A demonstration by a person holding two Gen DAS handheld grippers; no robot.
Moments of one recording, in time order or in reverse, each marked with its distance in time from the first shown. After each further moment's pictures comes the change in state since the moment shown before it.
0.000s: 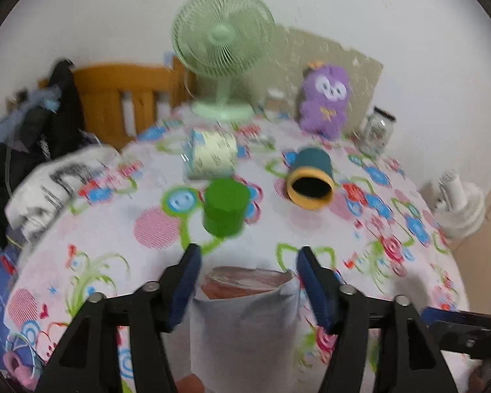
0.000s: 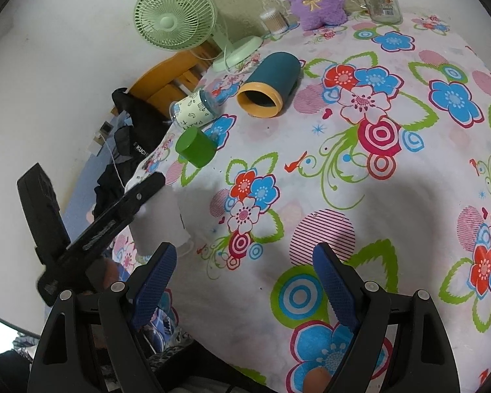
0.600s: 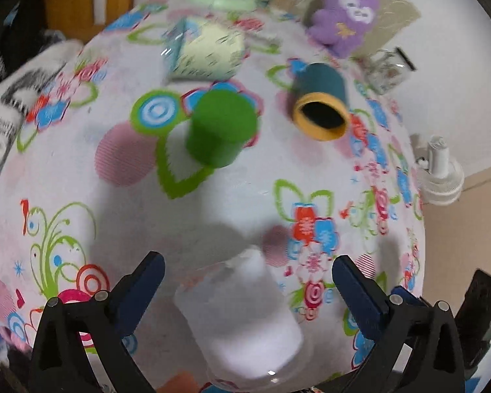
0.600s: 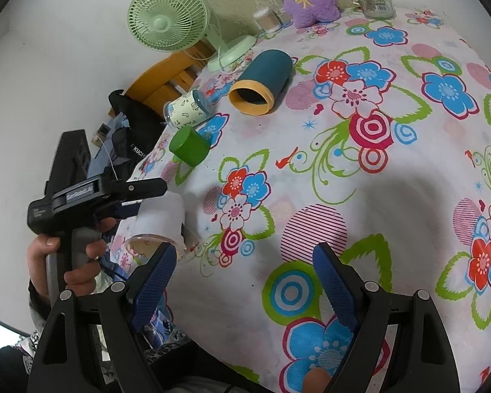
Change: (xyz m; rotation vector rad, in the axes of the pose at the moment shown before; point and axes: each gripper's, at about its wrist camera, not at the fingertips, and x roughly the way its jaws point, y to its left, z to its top) left arm 0.055 0.032 0.027 -0.152 0.511 -0.139; right arm 0.001 -0.009 -0.003 0.019 0.000 -0.002
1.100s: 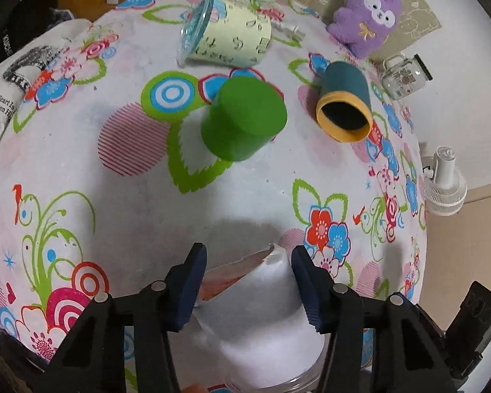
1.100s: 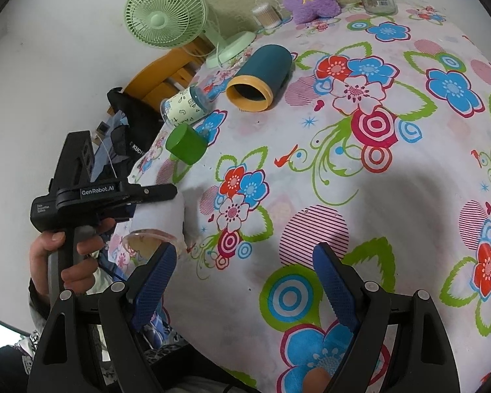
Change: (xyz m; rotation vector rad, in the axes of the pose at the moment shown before) left arm 0.008 0.011 0.006 -0.046 0.015 -0.009; right arm 0.008 -0.002 0.003 -0.017 0.001 -0.007
